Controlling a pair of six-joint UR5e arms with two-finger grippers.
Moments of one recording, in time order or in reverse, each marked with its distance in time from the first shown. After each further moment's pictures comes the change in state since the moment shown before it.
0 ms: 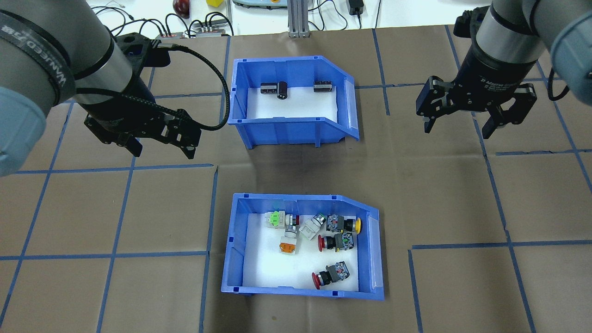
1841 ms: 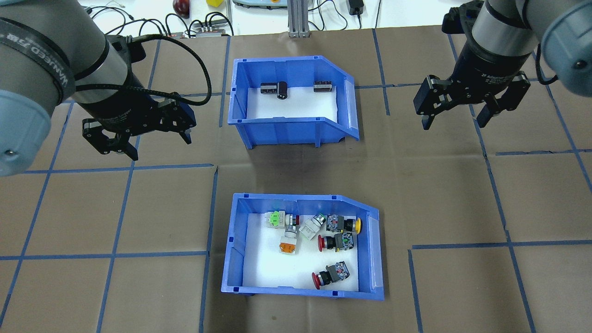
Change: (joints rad) left arm 0.022 -0.003 -0.041 0.072 -0.001 -0.434; right arm 0.002 0.053 -0.036 -0.025 0.001 -0.220
